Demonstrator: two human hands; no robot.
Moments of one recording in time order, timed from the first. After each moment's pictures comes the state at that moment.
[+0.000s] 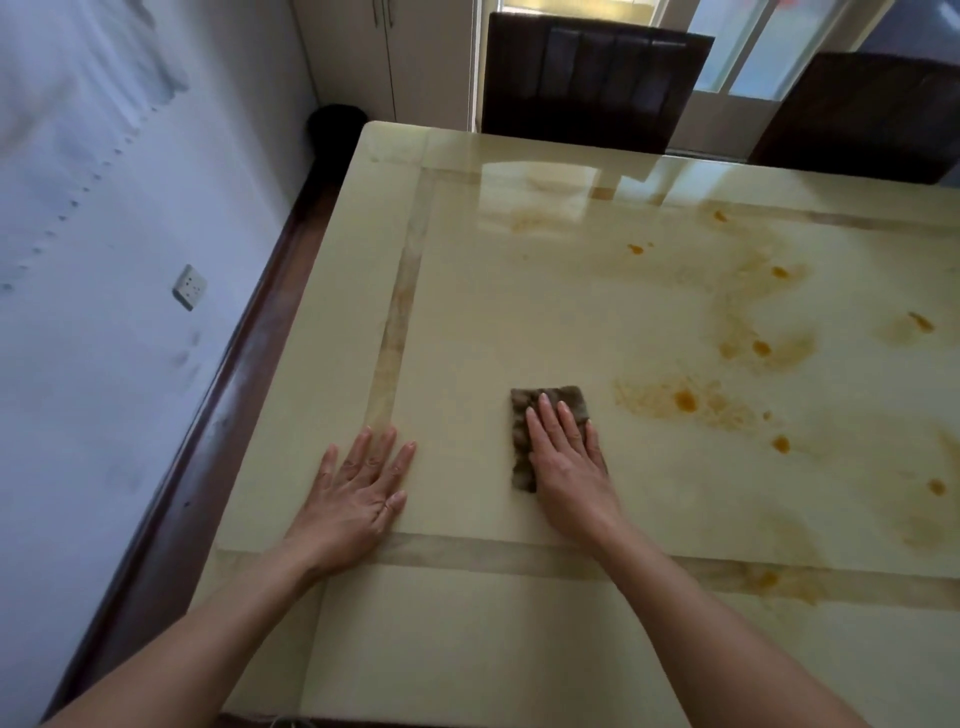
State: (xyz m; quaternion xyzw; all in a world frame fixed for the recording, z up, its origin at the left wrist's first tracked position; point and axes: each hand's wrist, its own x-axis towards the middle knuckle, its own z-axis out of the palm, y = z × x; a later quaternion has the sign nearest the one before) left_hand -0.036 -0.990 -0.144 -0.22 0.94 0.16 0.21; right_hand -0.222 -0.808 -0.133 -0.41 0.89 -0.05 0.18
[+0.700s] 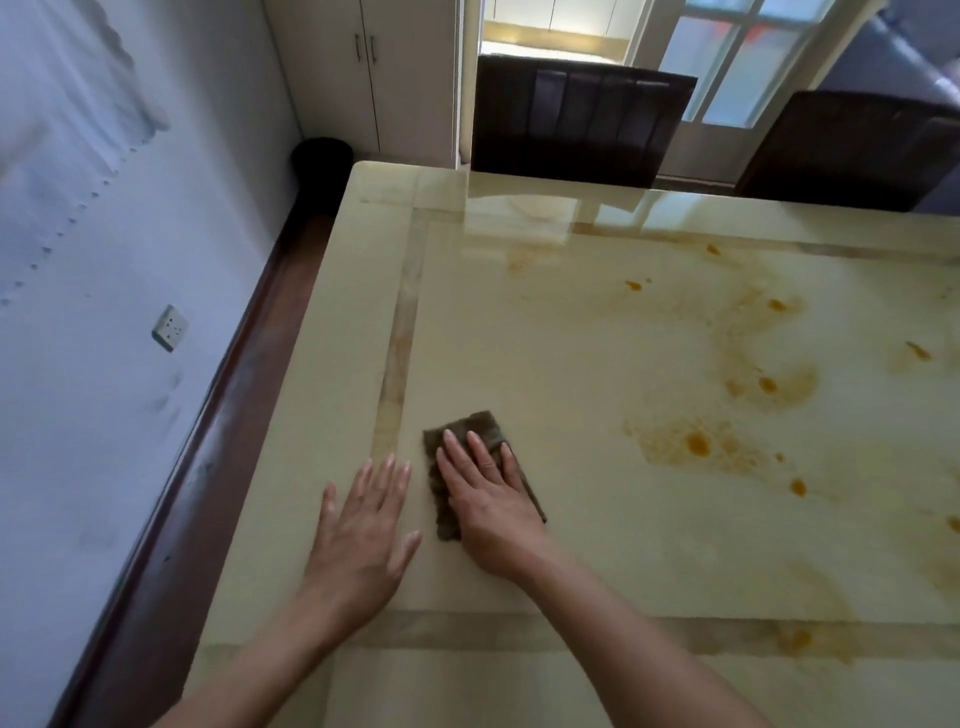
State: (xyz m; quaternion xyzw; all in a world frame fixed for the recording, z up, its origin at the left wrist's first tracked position) left_hand -0.057 -1.002 -0.133 -0.25 0.95 0.12 0.11; right_hand -0.196 -0.893 -0.139 -0.51 0.83 -0.03 0.20
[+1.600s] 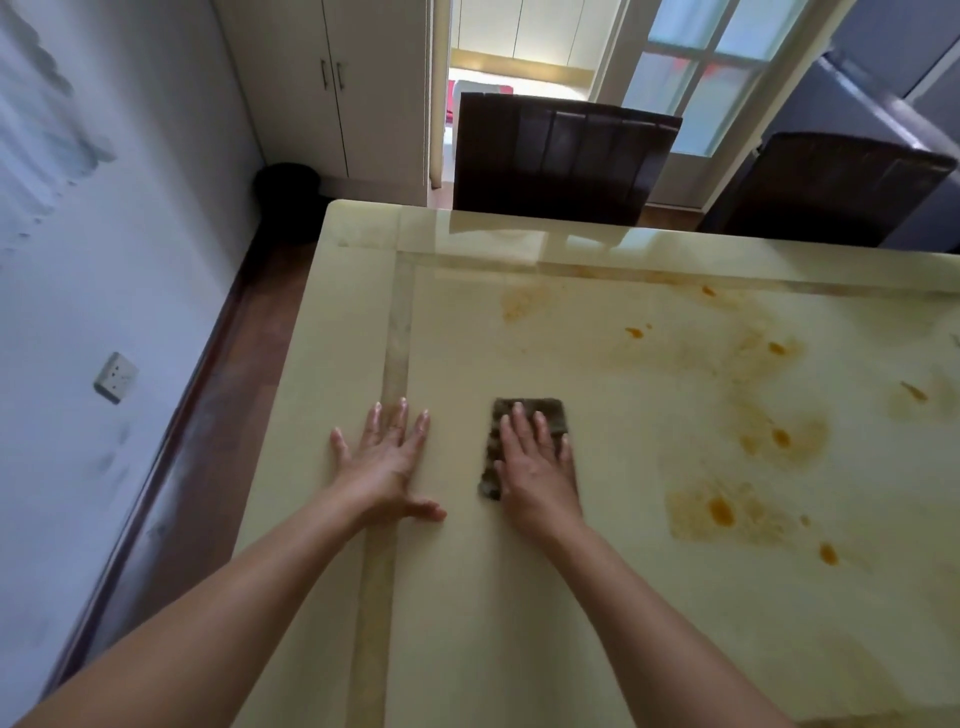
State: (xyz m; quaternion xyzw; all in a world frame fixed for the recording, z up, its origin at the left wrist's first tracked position) left_hand -0.200 -1.114 -0.128 -0.22 0.93 0.17 0.25; right_hand -0.297 -0.952 -0.136 -0.32 0.92 -0.06 0.20
